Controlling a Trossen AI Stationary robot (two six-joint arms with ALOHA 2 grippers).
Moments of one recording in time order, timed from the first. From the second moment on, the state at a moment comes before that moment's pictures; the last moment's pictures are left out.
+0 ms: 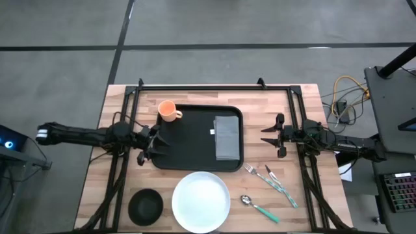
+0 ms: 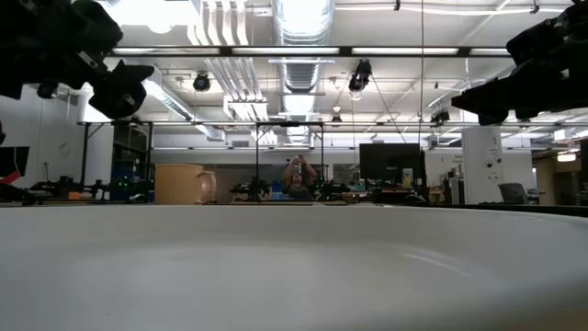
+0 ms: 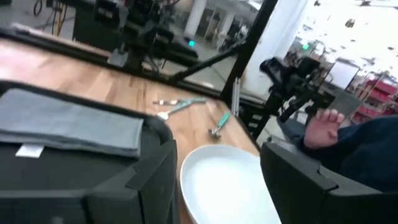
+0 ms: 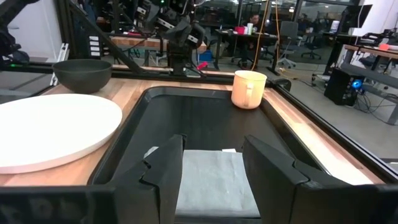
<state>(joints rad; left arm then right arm) -0.01 0.47 0.12 0.24 0.25 -0.36 -0.18 0.11 0.01 0.03 -0.14 -0.06</state>
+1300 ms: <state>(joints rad) -0.35 1.43 0.86 -0.44 0.00 -0.58 -0.18 0.11 0.01 0.03 -0.13 -0.06</state>
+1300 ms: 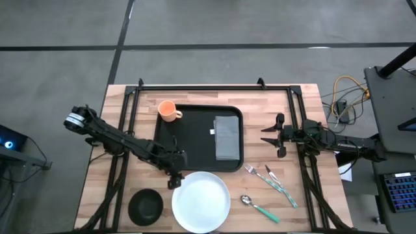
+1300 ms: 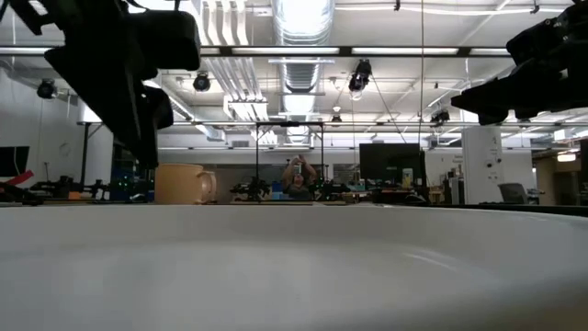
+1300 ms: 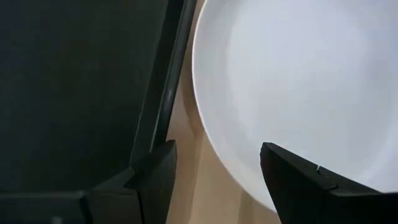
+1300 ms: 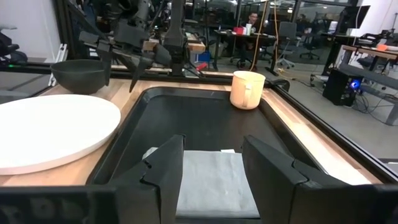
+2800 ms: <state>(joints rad) -0.50 1.56 0.79 -0.32 -0.08 -0.96 -0.18 0.11 0.01 0.03 -0.13 -0.06</state>
